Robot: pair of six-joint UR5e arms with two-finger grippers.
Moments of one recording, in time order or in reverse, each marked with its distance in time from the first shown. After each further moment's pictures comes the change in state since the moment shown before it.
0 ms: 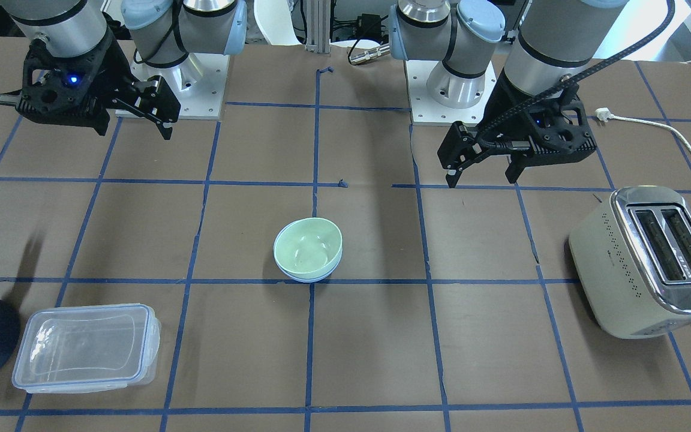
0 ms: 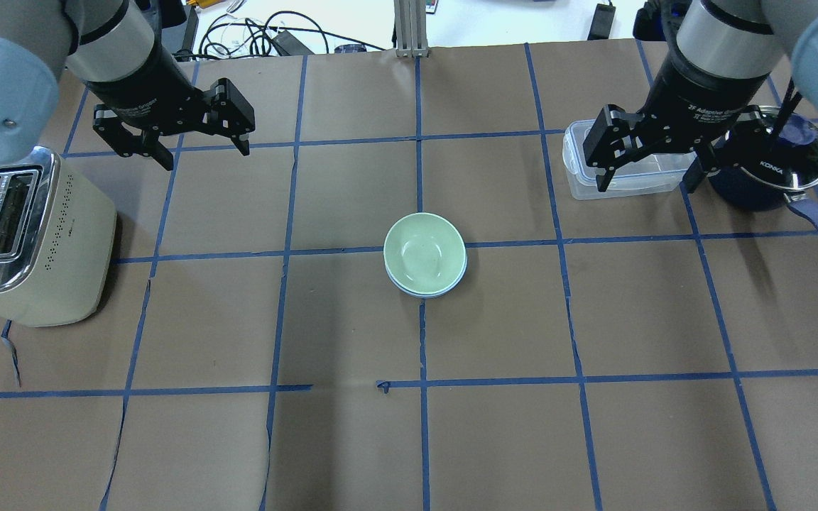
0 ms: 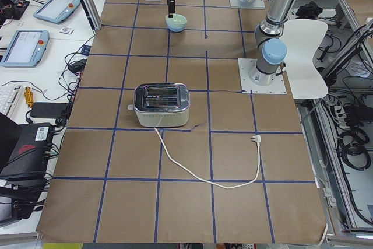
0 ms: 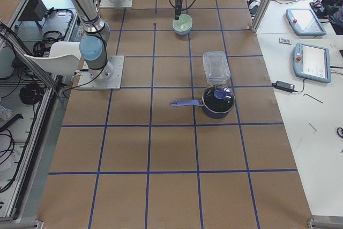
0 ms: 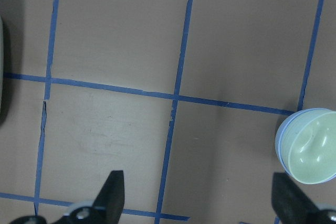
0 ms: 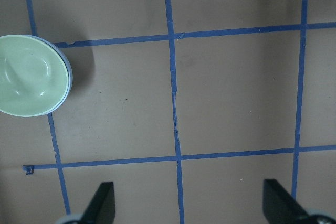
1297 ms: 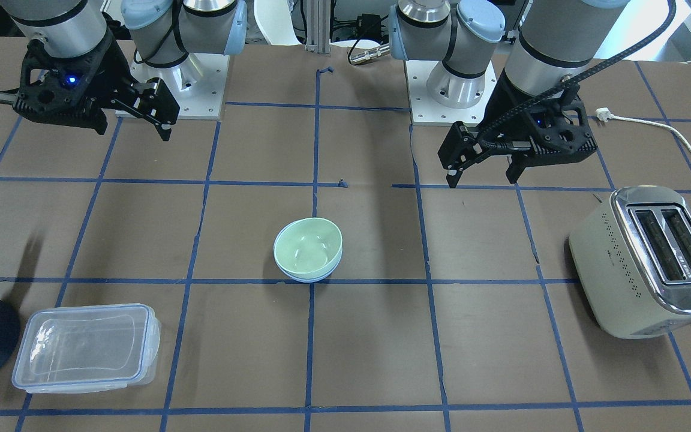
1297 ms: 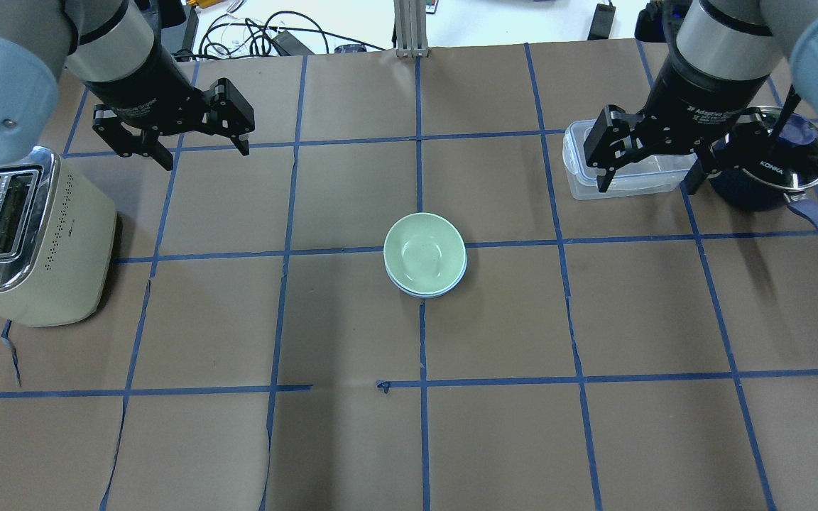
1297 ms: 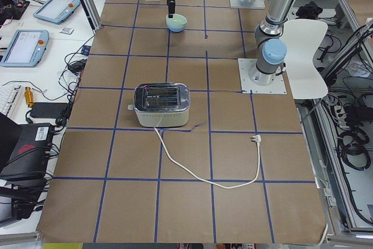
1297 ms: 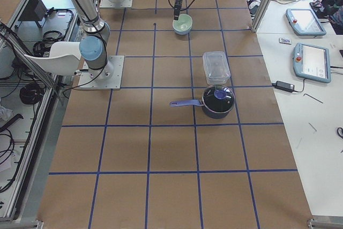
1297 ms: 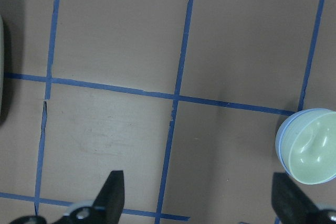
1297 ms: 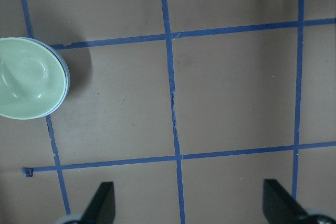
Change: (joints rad) left arm 0.001 0.000 0.000 0.000 0.000 0.000; right arm 0.000 0.000 0.003 -0.001 -0.004 0.006
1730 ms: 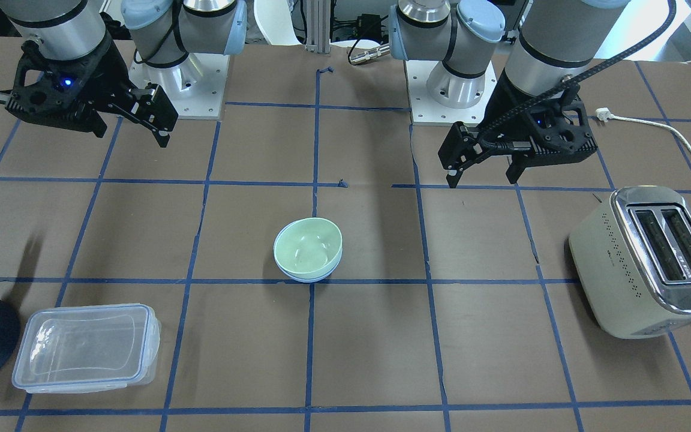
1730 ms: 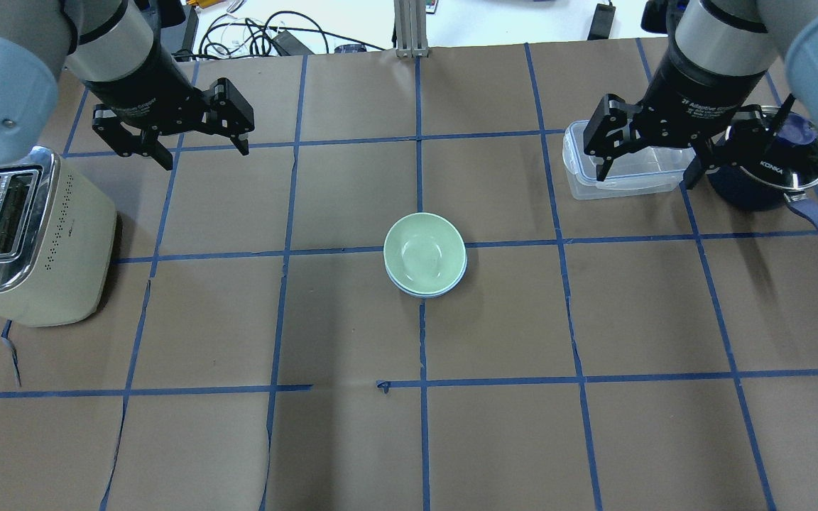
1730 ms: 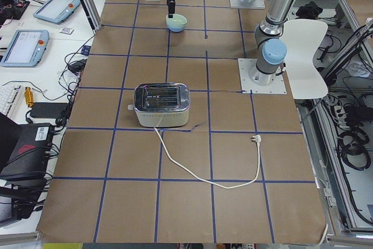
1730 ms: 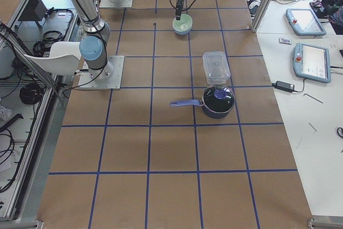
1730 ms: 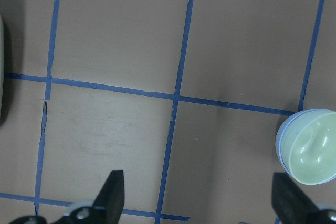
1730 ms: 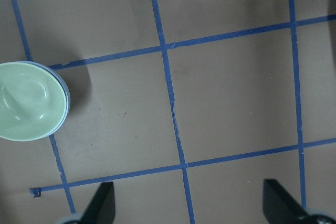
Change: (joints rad) left arm 0.001 0.000 0.000 0.000 0.000 0.000; right arm 0.000 0.001 0.001 -0.017 -0.005 0.092
